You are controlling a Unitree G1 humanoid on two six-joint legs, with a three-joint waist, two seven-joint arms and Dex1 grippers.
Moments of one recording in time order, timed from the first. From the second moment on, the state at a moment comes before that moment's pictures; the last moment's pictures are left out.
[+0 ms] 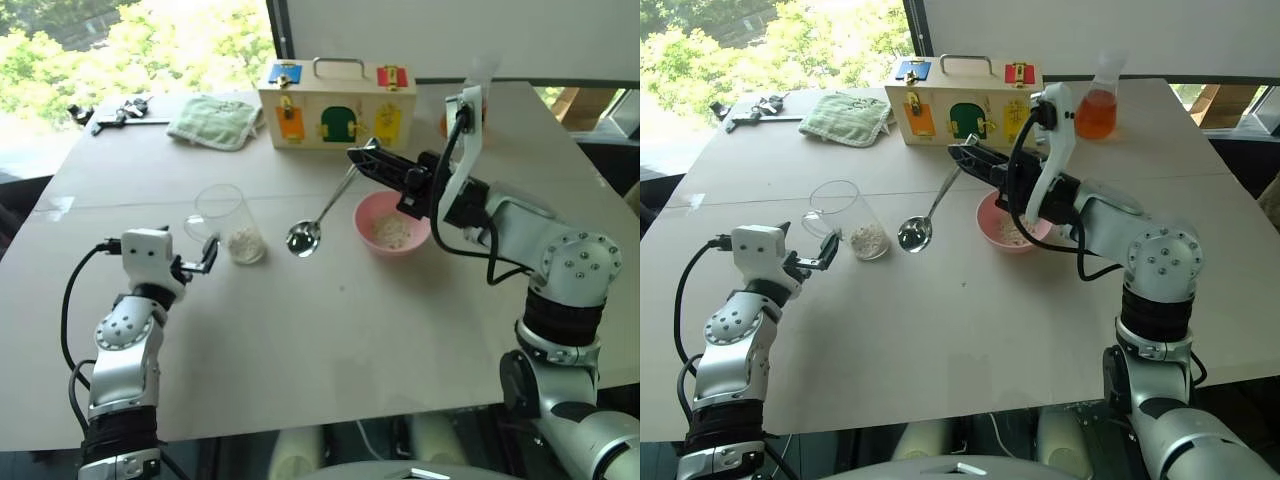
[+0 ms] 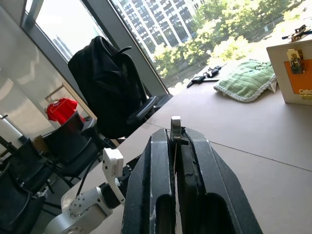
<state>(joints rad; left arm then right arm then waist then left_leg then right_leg) -0.11 0.47 0.35 0.05 -0.22 0.08 -0.35 -0.76 -0.20 -0.16 -0.33 1.23 1.12 0.06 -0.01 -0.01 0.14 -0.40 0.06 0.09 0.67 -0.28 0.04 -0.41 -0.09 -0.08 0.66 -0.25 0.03</state>
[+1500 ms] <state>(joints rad) -0.38 0.32 0.11 0.14 -0.21 0.11 -0.41 -0.93 -0.31 0.20 -0.20 0.61 0.74 0.51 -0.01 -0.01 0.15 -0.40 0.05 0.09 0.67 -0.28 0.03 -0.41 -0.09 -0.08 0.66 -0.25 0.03</state>
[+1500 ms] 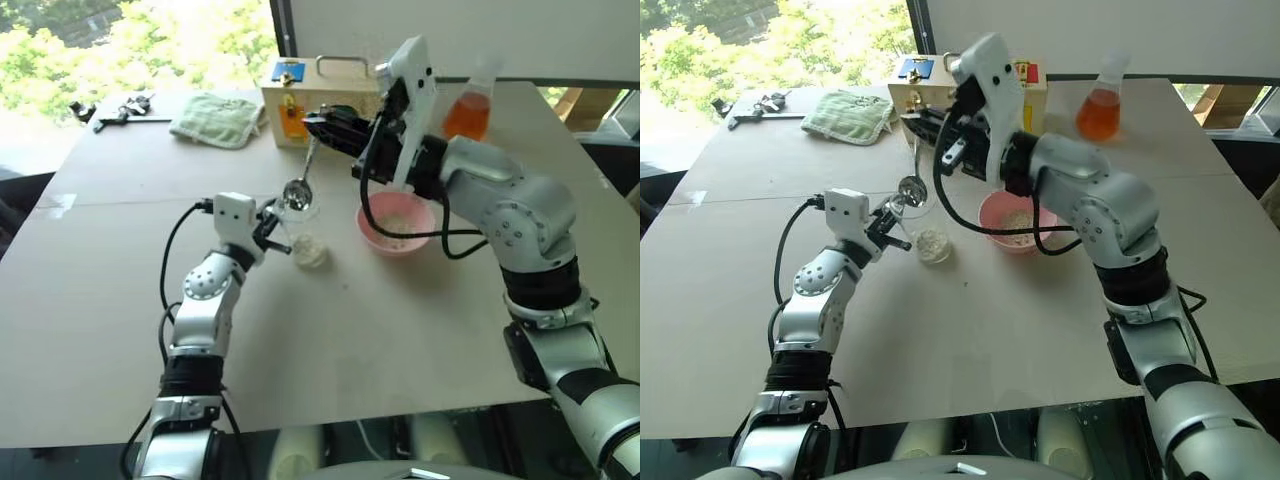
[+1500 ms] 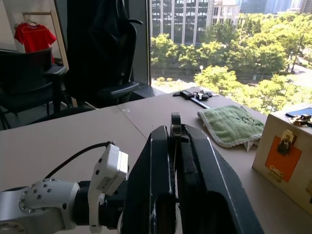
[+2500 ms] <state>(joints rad) -0.46 0.39 -0.01 0.23 -0.10 -0.07 -0.52 -0.89 -0.12 -0.06 -0.10 0.59 1.11 0.35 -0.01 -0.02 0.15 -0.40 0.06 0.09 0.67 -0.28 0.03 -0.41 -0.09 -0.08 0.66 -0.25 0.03</state>
